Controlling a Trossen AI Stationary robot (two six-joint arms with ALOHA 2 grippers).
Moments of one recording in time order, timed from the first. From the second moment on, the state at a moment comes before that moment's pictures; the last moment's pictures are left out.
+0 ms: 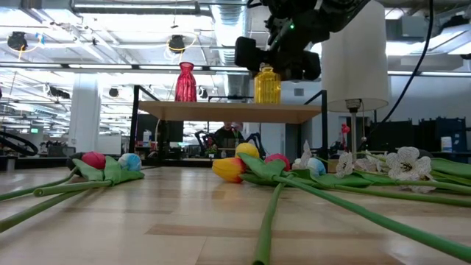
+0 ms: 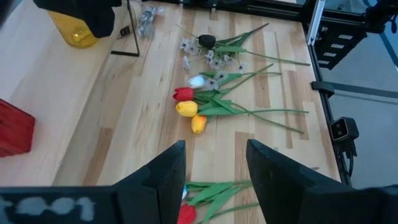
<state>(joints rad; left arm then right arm) -0.26 0.96 1.27 -0.97 -0.19 -0.31 -0.07 1.74 1.14 0.14 1.16 0.50</state>
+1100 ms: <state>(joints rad) -0.26 0.96 1.27 -0.97 -0.22 -0.32 -0.07 1.74 1.14 0.13 1.17 0.52</state>
